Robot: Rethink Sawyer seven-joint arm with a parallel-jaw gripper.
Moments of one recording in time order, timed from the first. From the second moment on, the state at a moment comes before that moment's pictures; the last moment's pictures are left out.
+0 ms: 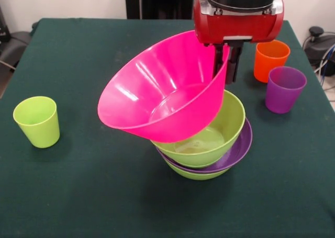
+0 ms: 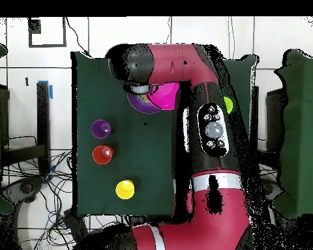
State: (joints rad) arm -0.28 -0.56 0.30 1.10 -0.29 0.99 1.76
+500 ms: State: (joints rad) arm -0.26 -0.56 0.28 1.10 -0.27 0.98 1.76
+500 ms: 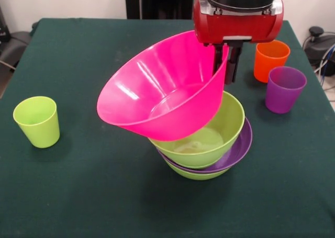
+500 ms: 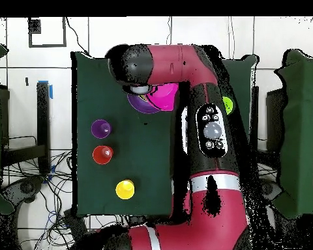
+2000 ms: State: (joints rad) arm -0.20 -0.56 0.18 1.10 -0.19 0.96 1.77
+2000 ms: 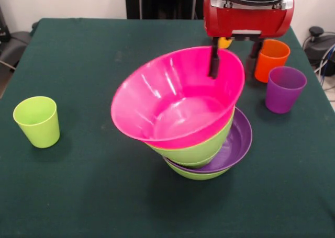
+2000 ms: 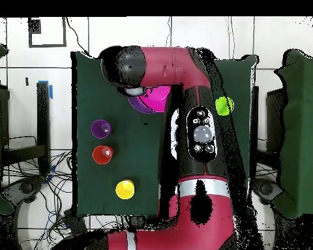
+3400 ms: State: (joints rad) arm -0.18 -0.60 0.11 1.07 -0.08 0.93 1.77
